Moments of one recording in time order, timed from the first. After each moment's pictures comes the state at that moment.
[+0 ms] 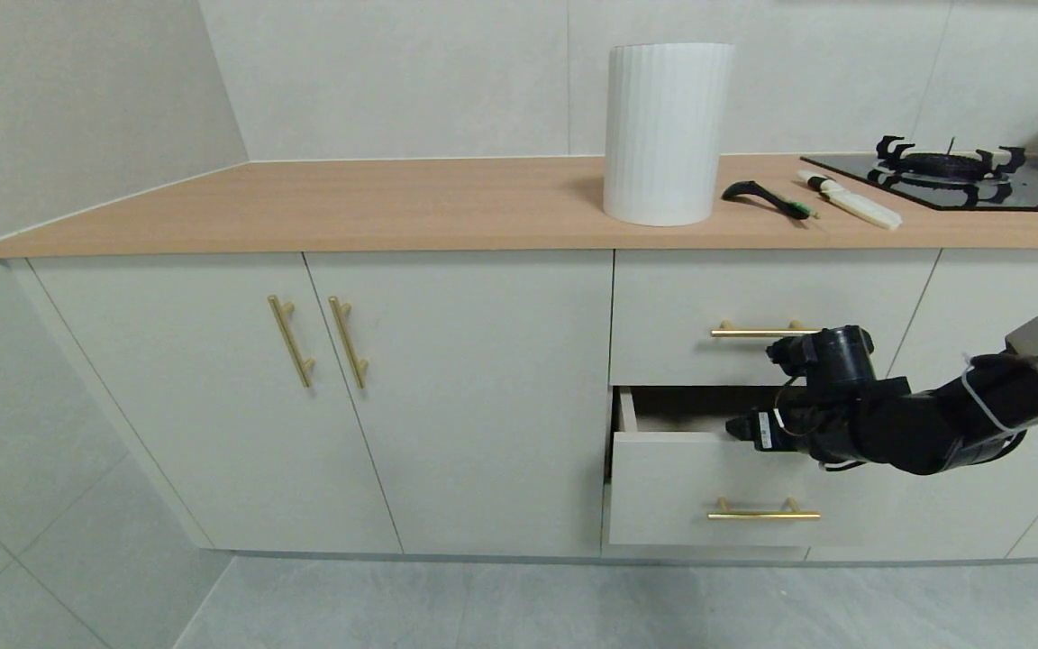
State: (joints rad) left arm 0.00 0.00 0.00 0.00 -0.02 0.00; right arm 0.24 2.12 -1.05 -0.37 -0.16 0.14
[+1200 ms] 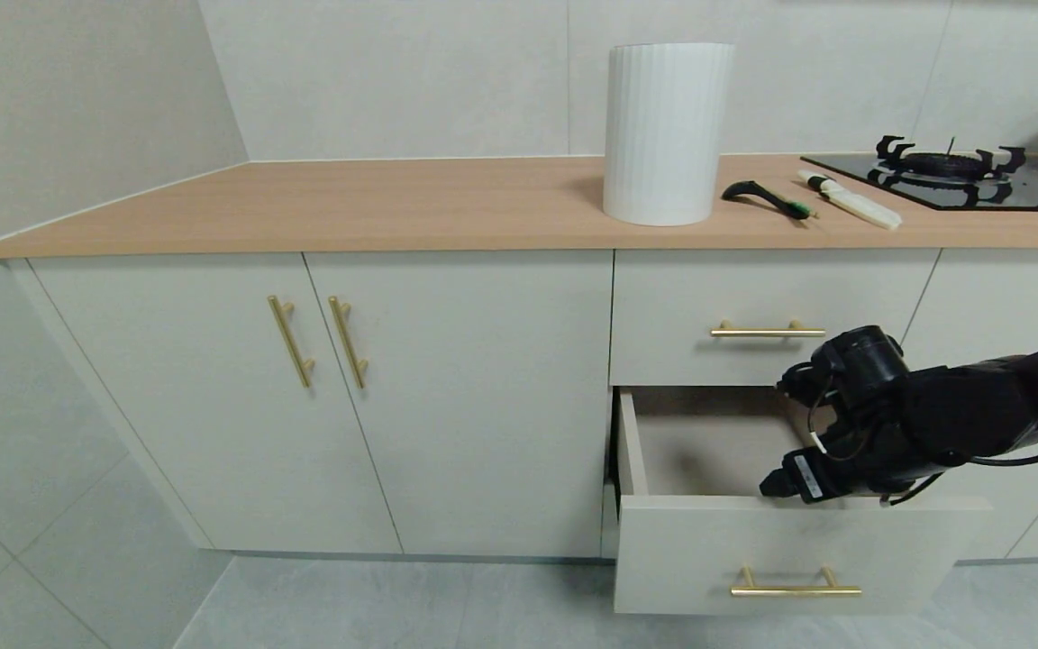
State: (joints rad) left arm 0.00 0.00 0.00 0.00 -0.02 0.00; right arm 0.26 1.96 -1.04 0.10 -0.12 0.00
